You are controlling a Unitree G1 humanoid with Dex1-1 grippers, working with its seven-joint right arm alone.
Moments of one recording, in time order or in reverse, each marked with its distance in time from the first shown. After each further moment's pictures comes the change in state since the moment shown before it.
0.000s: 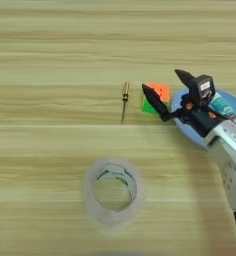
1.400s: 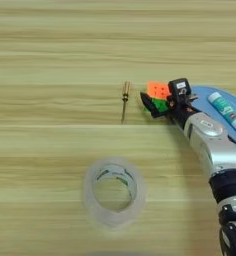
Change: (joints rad) arm -0.252 0.039 0.026 0.558 -0.119 -0.078 -0.104
